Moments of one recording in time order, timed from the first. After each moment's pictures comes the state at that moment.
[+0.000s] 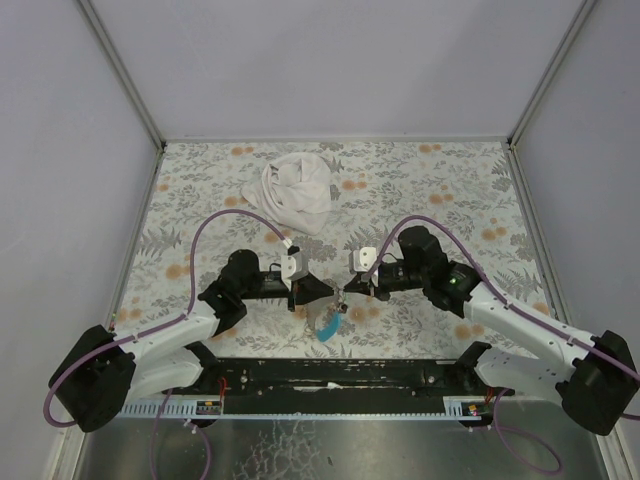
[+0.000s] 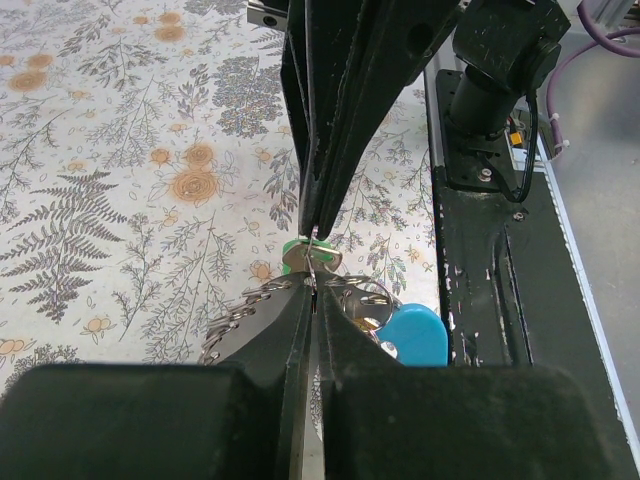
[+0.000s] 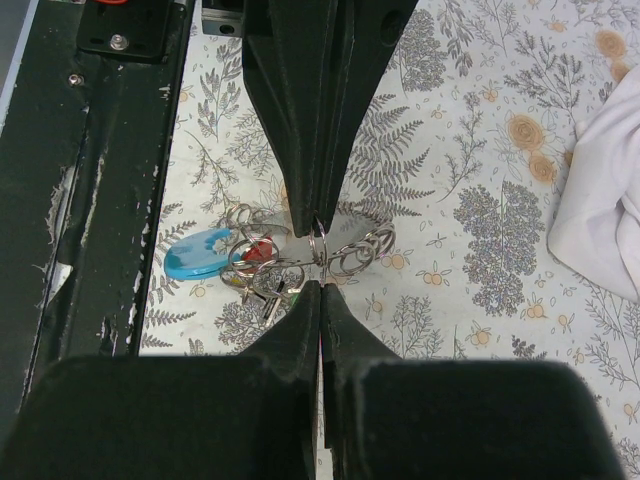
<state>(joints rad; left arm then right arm) -0.71 1.06 0.36 0.58 0.78 0.01 0.75 1.04 0.69 -0.17 -0.70 -0.54</state>
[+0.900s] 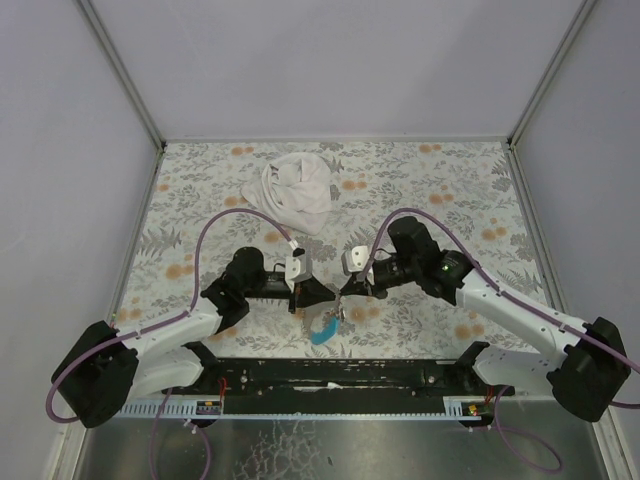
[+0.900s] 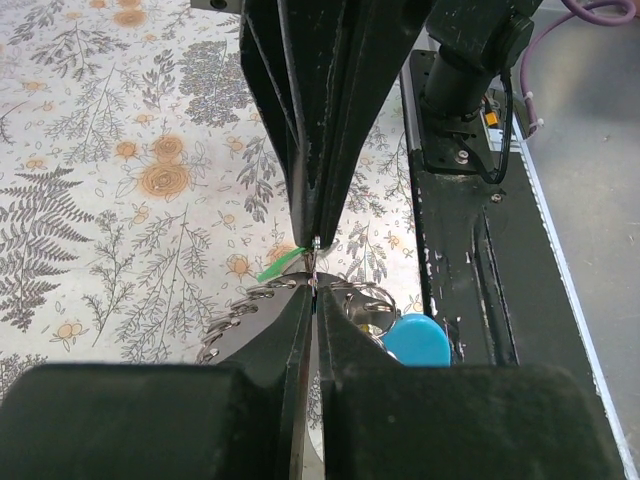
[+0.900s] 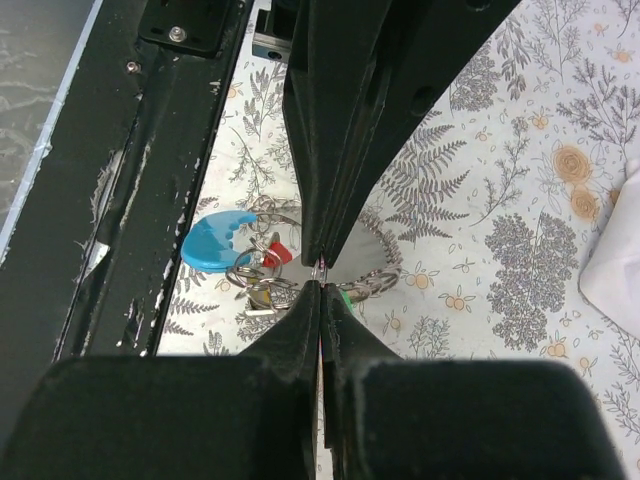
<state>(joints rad) -0.71 1.09 0.39 0.53 0.83 0.04 0.75 1.14 0.80 -0.32 -0.81 -0.66</state>
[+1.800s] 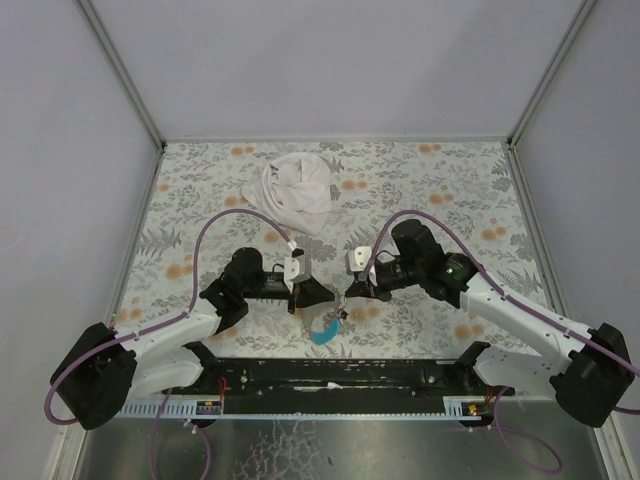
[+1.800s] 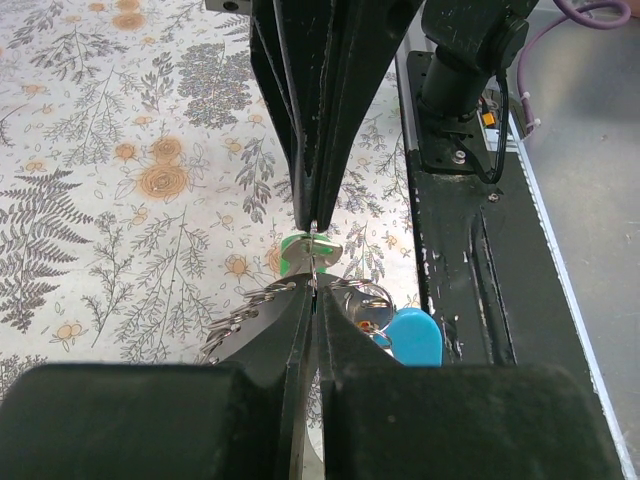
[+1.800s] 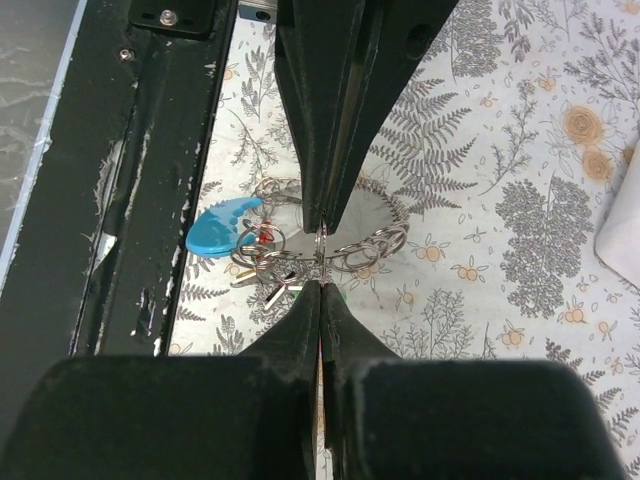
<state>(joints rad) -0.71 1.08 0.39 0.53 0.84 0.04 0.74 1.10 0.79 -0.36 -0.76 -0.62</state>
